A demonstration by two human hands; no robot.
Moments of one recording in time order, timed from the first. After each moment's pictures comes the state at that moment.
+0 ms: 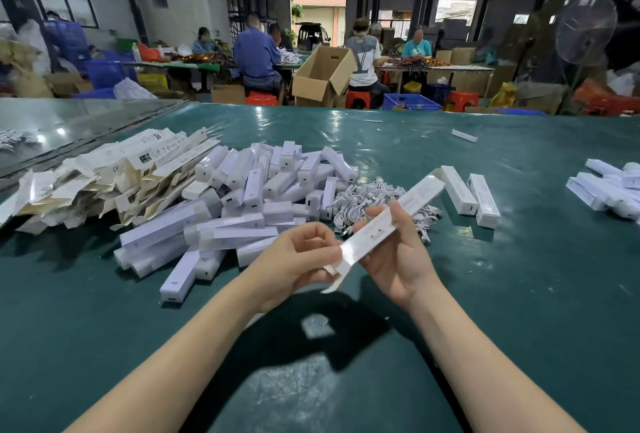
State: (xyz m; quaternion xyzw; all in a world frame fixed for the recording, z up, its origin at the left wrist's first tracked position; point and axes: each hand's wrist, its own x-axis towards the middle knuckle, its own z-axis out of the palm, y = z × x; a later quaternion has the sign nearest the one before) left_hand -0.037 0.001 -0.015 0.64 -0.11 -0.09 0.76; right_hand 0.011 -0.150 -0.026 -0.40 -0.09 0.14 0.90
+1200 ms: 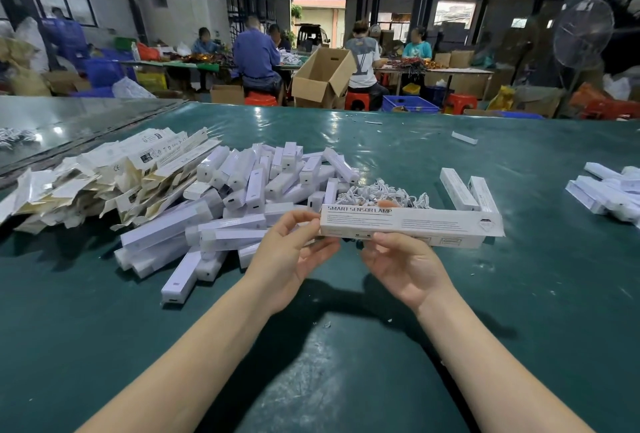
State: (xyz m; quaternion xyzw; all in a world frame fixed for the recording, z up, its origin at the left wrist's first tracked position) left_hand -0.033 -0.009 -0.009 0.46 0.03 0.03 0.88; right_hand 0.008 -0.159 -0.026 -0.34 -0.15 0.18 0.91
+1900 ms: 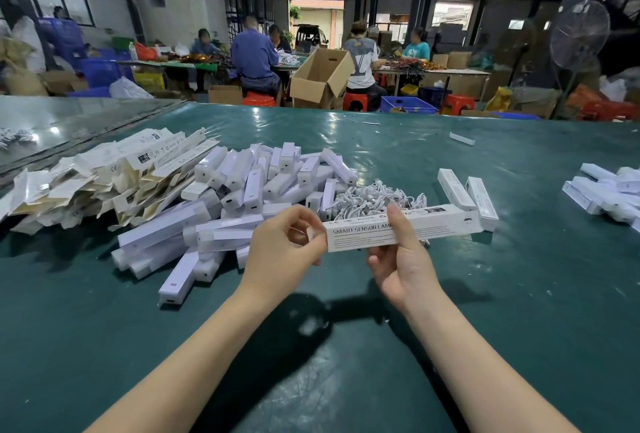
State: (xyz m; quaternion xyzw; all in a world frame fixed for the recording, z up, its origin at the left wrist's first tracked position) left_hand -0.041 -0.006 -0.010 0.78 -0.04 0.26 0.57; right_hand 0.001 -0.146 -0.015 -0.41 0.08 0.06 0.91
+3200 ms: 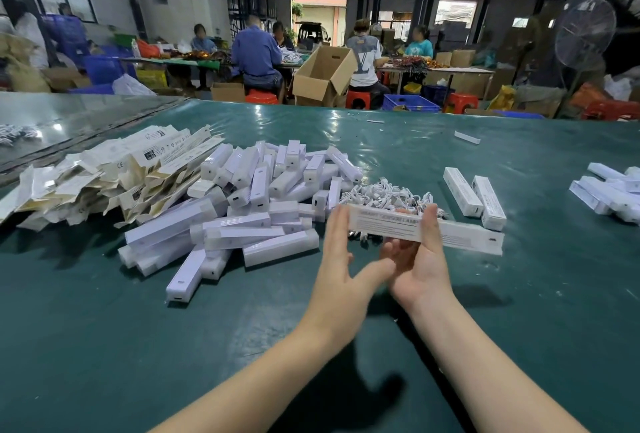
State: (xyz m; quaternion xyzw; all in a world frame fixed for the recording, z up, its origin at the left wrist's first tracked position) left_hand -0.067 -0.062 -0.019 0.69 -0.07 0.13 0.71; right_hand 0.001 -0.145 -0.018 -0.29 0.09 0.03 0.95
